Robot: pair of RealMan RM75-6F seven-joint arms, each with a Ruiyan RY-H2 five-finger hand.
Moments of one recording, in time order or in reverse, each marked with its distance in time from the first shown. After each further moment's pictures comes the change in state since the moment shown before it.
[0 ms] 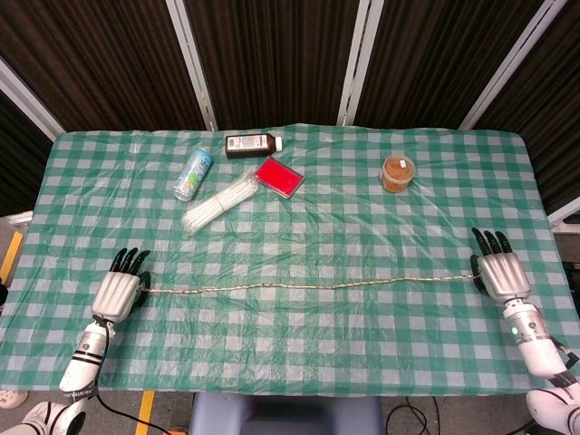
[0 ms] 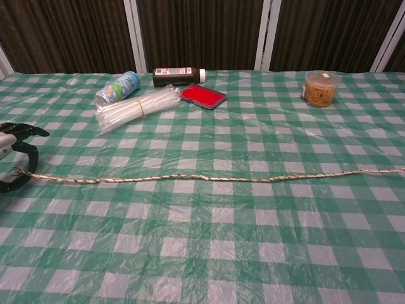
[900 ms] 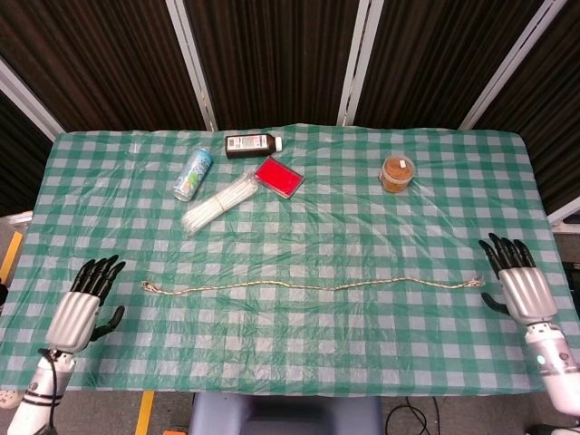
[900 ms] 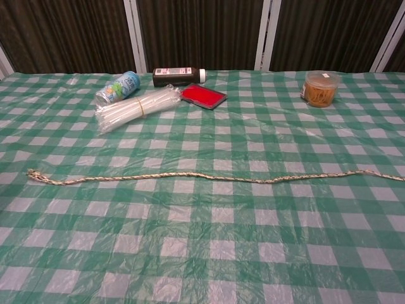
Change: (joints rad) left arm 0.178 0.337 0.085 -0.468 0.142 0.346 -0.124; right arm -0.166 0.238 -0.010 -0.444 -0.064 0.326 0.017
